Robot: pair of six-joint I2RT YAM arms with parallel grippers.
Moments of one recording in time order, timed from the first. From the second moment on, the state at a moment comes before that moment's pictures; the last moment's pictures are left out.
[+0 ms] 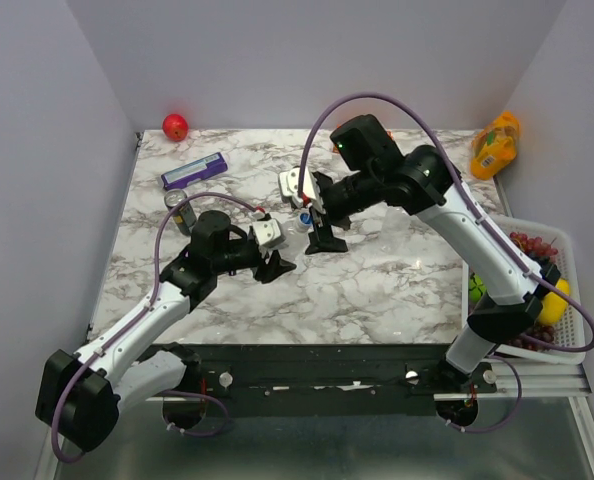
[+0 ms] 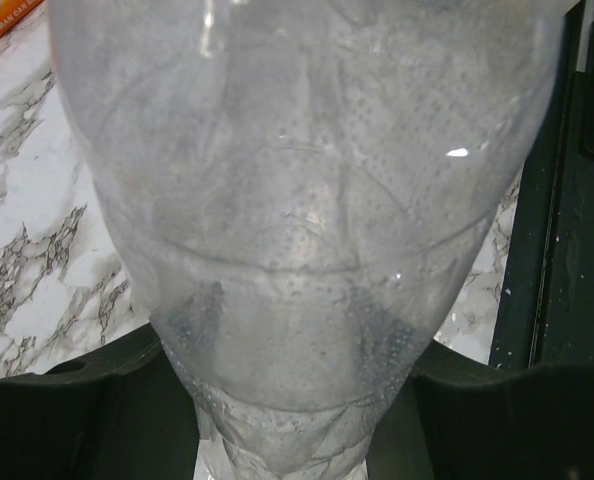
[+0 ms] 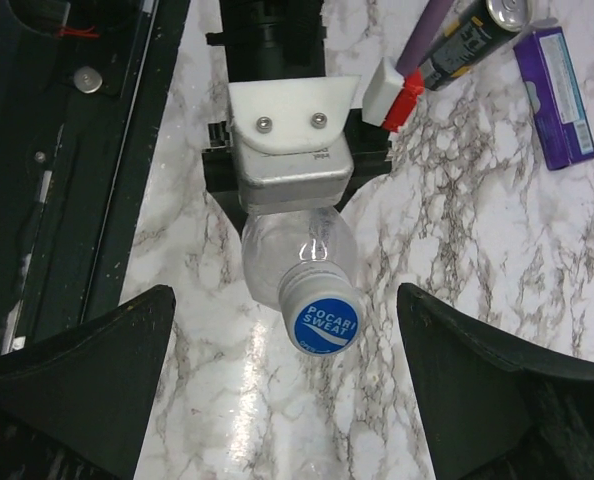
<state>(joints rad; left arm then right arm) -0.51 0.99 0.65 -0.02 0.69 0.26 0.86 1.69 2.14 -1.24 -0.57 -0.81</state>
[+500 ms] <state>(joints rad) -0.49 1.01 0.65 0.03 0.73 0.12 0.86 1.62 2.00 -1.22 -0.49 -0.83</state>
